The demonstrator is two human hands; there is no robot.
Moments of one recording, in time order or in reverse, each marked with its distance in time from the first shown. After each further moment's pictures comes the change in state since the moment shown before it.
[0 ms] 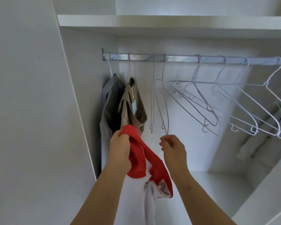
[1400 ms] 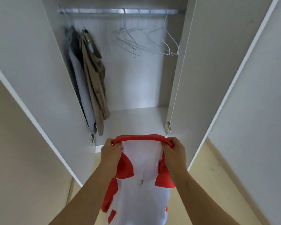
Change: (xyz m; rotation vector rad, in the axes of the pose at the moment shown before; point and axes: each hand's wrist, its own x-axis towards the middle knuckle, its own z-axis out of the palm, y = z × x) left_hand -0.459 -0.275 -0.189 0.497 -0.211 0.034; right_hand -0.552 0.053 -0.271 0.053 0.284 0.260
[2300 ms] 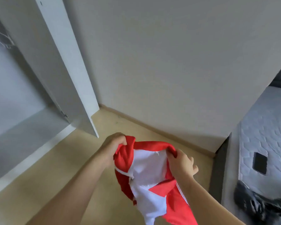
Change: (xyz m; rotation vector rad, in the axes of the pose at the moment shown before) left_hand -0.418 -0.087 0.095 0.241 -1.173 0.077; right_hand -0.410 0.102 -0.347 -0.504 0.726 0.635
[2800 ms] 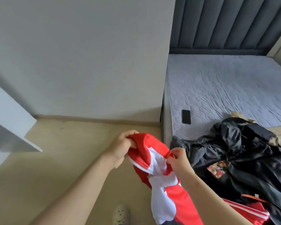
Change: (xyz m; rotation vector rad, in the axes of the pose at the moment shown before) left_hand -0.088 -0.045 0.258 0.249 -0.611 0.109; right_hand -0.047 0.229 -0.140 0.570 0.123 0.335
